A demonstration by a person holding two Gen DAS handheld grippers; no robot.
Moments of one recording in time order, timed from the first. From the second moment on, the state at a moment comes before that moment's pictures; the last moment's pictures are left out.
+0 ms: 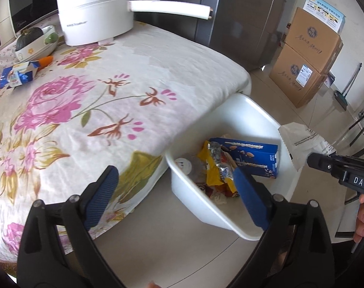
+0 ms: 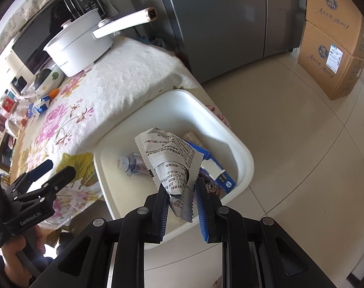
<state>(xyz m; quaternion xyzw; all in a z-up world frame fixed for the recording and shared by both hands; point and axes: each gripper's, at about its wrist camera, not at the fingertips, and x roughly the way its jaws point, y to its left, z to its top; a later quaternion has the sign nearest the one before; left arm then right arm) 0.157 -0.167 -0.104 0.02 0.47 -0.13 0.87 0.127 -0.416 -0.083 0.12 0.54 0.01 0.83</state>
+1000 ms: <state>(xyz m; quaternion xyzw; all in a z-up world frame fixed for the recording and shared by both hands) 0.160 -0.050 -0.064 -0.01 0.45 -0.03 0.89 0.163 -0.325 -0.039 0.10 0.52 0.05 0.85</state>
